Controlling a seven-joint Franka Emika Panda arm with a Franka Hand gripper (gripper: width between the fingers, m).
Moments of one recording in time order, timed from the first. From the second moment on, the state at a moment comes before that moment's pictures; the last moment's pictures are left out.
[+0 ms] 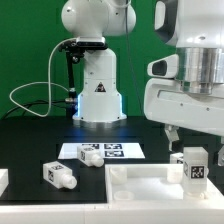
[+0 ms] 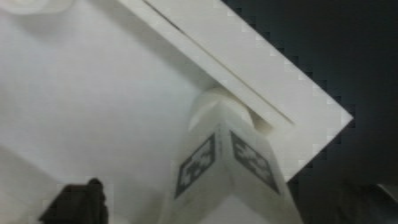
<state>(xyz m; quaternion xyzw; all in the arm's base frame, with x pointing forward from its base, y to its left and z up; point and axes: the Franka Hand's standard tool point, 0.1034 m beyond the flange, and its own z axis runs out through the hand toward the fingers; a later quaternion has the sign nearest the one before) 0.635 0.114 0.090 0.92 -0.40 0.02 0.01</state>
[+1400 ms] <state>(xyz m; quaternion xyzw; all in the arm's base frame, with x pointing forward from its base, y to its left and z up) 0.643 0.110 0.084 0.91 -0.42 0.05 0.01</state>
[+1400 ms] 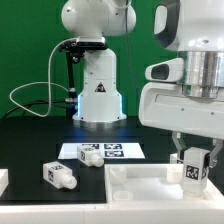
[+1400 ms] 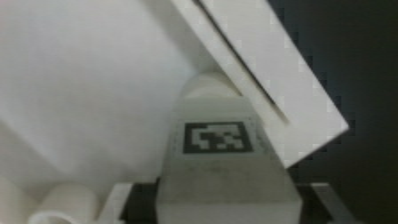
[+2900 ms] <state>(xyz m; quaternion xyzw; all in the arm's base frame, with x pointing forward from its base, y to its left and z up) 0.638 0.110 0.078 0.88 -0.48 0.03 -0.06</state>
